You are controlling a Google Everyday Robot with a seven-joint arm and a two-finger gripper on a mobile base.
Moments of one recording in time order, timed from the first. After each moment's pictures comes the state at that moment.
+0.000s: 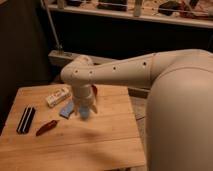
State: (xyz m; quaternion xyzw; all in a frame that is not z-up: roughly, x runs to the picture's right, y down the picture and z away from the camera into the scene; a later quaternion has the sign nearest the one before) arm -0.102 0.101 0.704 -0.26 0.23 0.64 0.68
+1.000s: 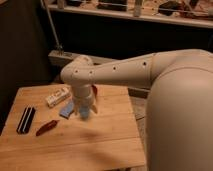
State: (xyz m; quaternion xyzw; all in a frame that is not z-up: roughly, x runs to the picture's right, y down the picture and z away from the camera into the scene) arm -0.102 0.101 0.704 -0.26 0.23 0.64 0.68
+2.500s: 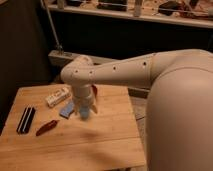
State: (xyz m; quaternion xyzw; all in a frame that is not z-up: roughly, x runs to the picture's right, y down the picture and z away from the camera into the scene) arm -0.102 0.101 0.704 -0.26 0.23 0.64 0.68
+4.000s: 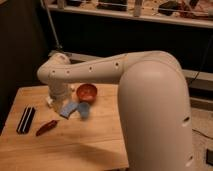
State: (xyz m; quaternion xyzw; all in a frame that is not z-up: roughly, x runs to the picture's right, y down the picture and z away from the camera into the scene) arm -0.240 0.075 0.731 -0.31 -0.02 0.19 0.93
